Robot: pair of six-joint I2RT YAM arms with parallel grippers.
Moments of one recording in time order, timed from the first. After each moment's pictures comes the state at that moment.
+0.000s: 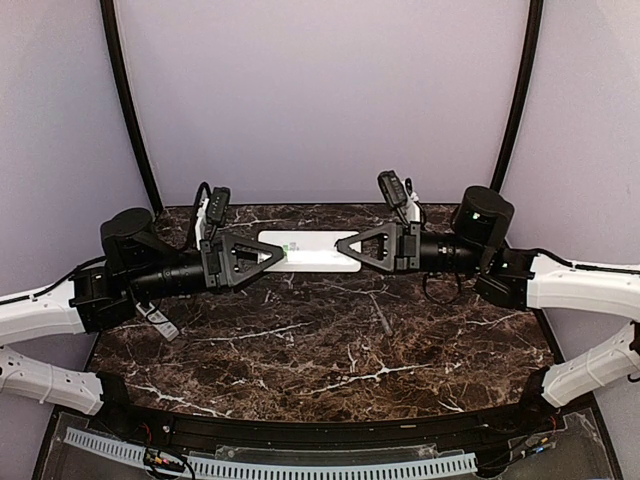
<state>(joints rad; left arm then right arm) -0.96 0.97 0.76 0.17 0.31 -0.89 0.91 1.23 0.86 0.45 -0.64 0.88</state>
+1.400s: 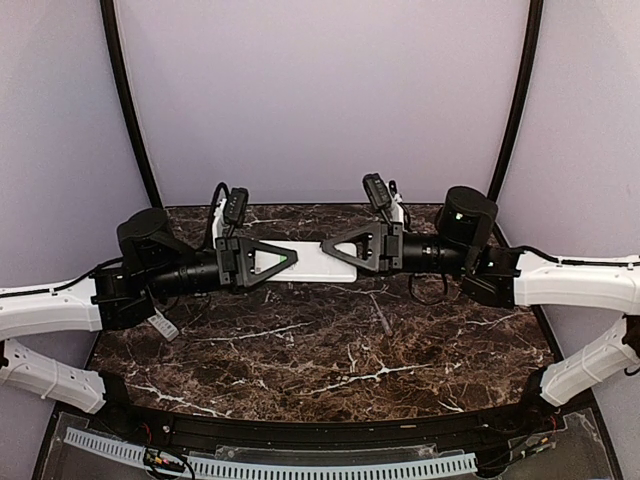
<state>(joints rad) -0.96 1.08 0.76 0.35 0.38 -0.96 0.94 1.31 0.90 0.46 -0.61 0.89</state>
